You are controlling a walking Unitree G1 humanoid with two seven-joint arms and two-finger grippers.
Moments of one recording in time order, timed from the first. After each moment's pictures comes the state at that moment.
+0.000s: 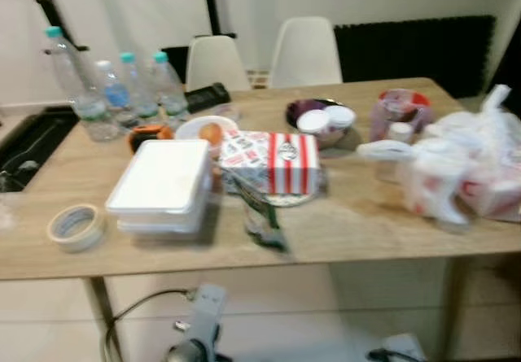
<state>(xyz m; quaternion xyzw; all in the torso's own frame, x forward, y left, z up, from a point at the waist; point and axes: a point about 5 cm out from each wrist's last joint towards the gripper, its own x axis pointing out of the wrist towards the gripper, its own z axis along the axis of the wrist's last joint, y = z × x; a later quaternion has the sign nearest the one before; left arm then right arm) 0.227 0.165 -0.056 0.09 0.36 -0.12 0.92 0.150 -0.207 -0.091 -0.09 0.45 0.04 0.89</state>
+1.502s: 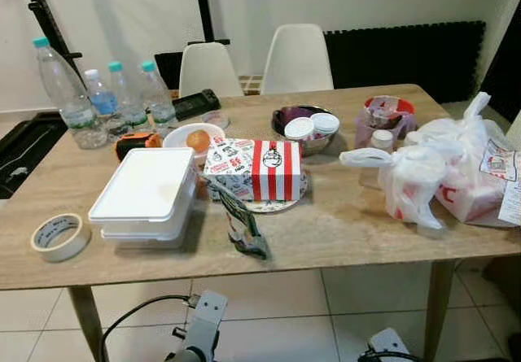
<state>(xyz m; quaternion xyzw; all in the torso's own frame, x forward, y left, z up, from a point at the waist) 0.217 0.169 -0.062 0.10 0.37 -0.10 0.92 0.163 -0.200 -0.083 -0.09 0.44 0.20 0.87</state>
